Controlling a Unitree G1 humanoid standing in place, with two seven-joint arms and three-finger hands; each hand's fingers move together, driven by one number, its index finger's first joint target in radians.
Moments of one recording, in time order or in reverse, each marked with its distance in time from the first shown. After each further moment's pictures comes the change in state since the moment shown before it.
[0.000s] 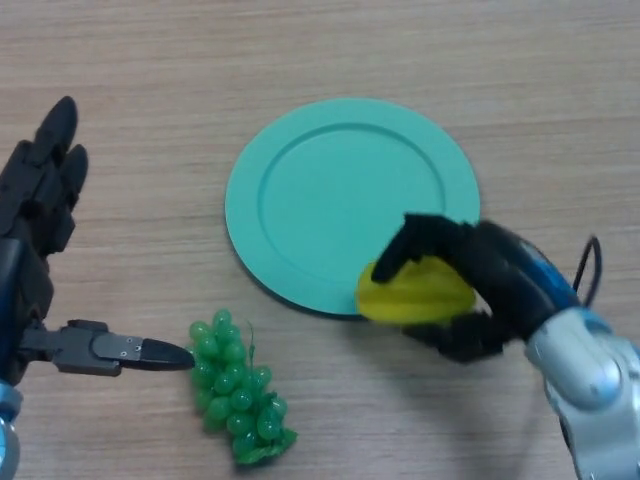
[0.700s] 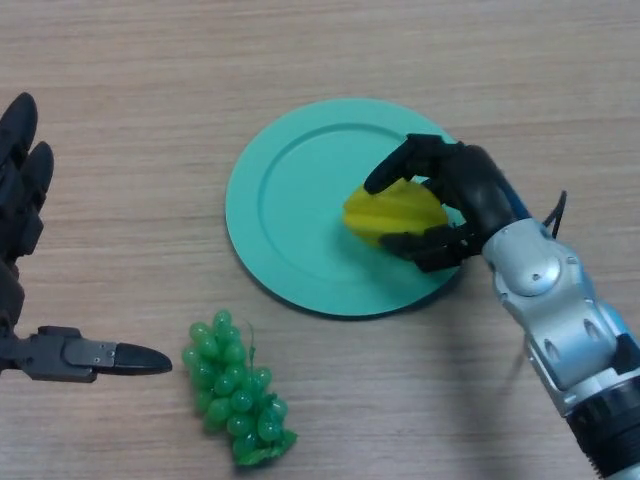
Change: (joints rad) left arm 0.027 -0.004 0.042 -0.037 -0.032 0.000 -0.004; right arm -0.342 0.004 0.051 0.558 0.316 -0.014 -0.296
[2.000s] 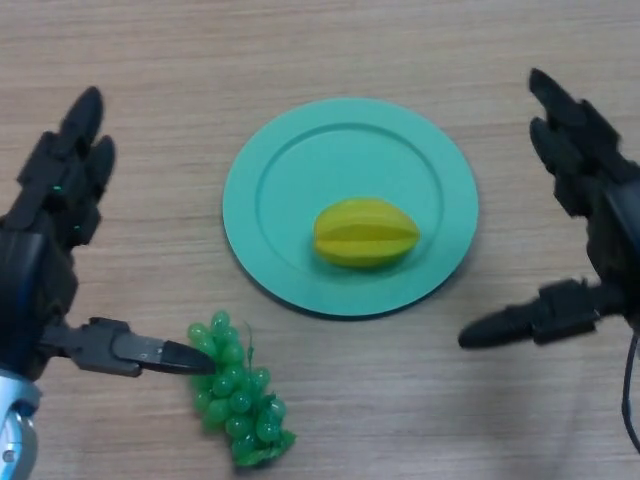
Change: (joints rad) left arm -0.045 -0.001 -0.114 -0.008 0.013 0.042 -0.008; right arm 0.538 -0.033 -0.306 -0.858 0.242 -0.001 0.150
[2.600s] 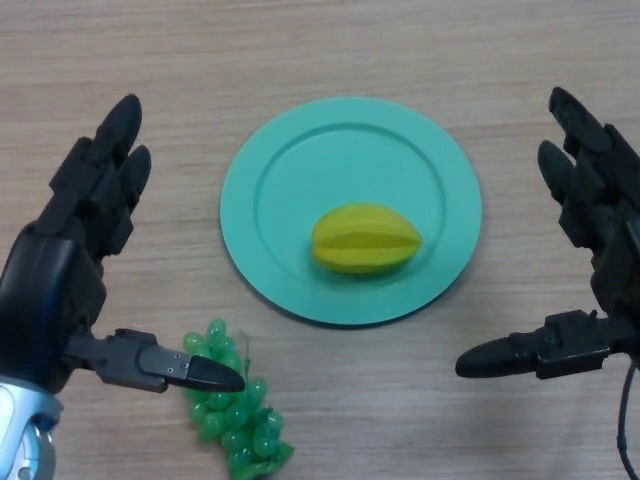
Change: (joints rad) left arm 0.046 -0.013 -0.042 -0.162 0.000 0.109 0.000; right arm 0.072 0.012 0.034 -0.134 -0.019 0.101 -0.058
